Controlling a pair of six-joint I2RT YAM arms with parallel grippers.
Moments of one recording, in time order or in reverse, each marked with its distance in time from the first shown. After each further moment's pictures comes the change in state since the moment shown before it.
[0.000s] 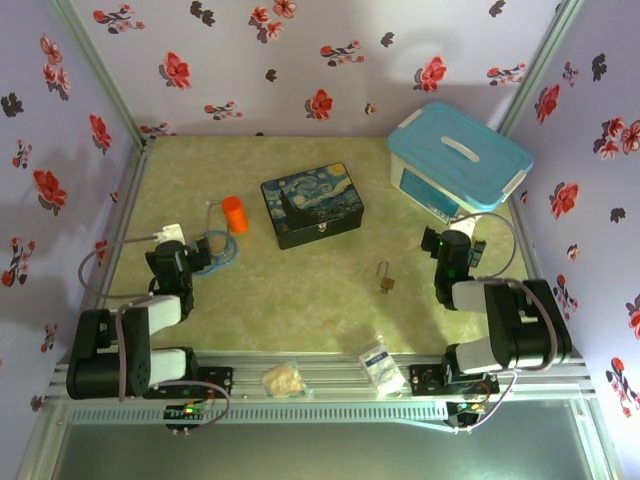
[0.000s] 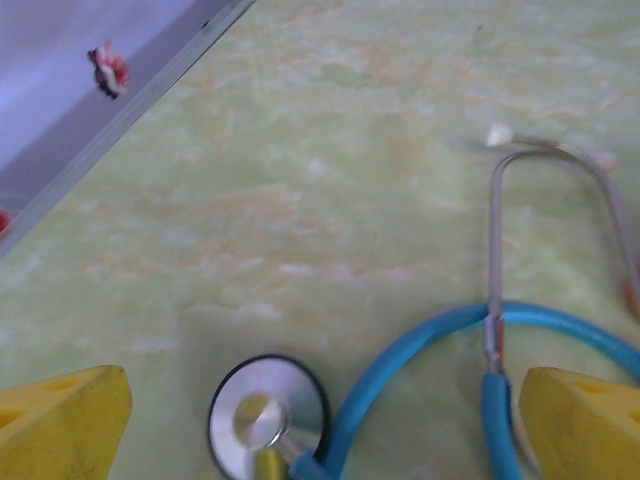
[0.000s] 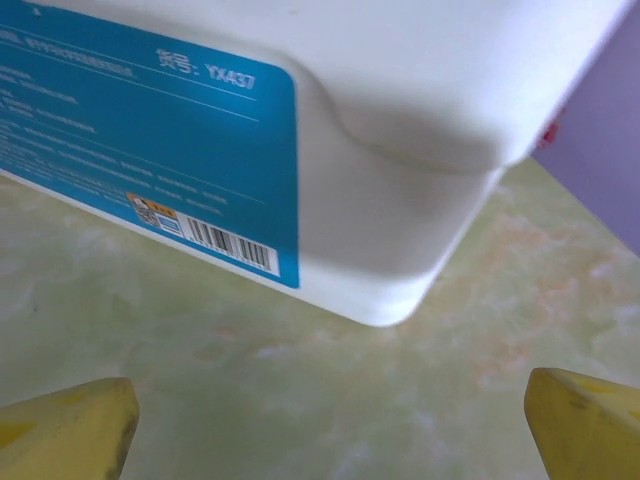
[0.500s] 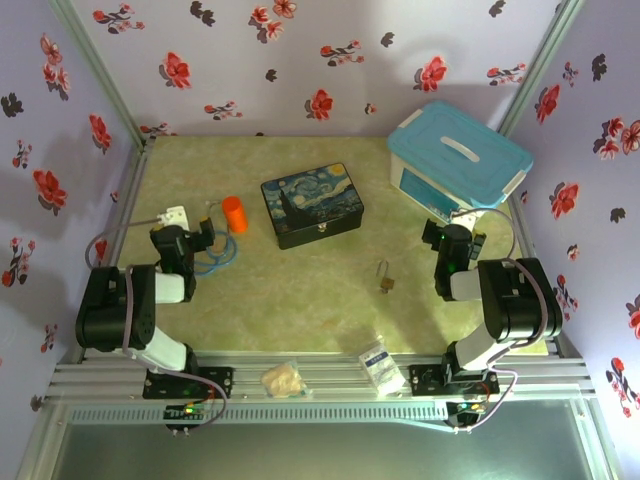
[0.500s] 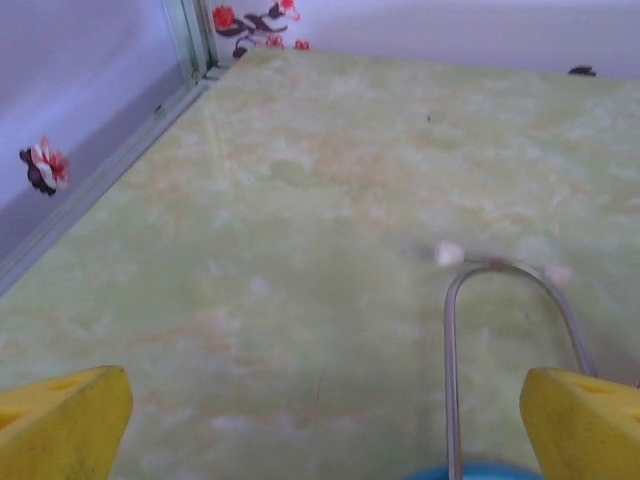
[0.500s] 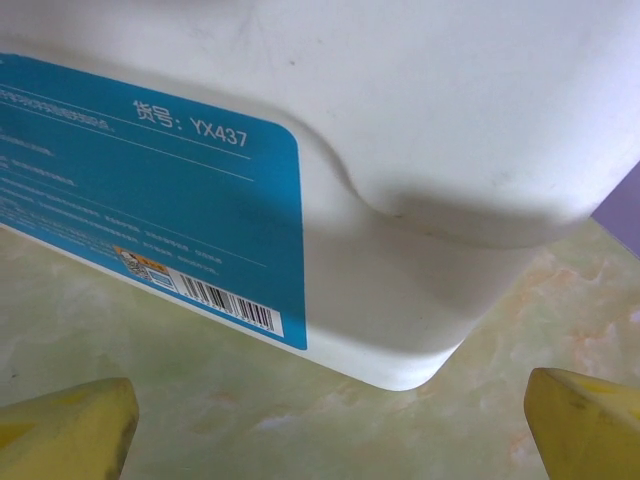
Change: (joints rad) left arm 0.012 0.257 0.130 0.238 0.061 0.035; right arm -0.037 0.109 0.046 0.102 -0.032 -0.007
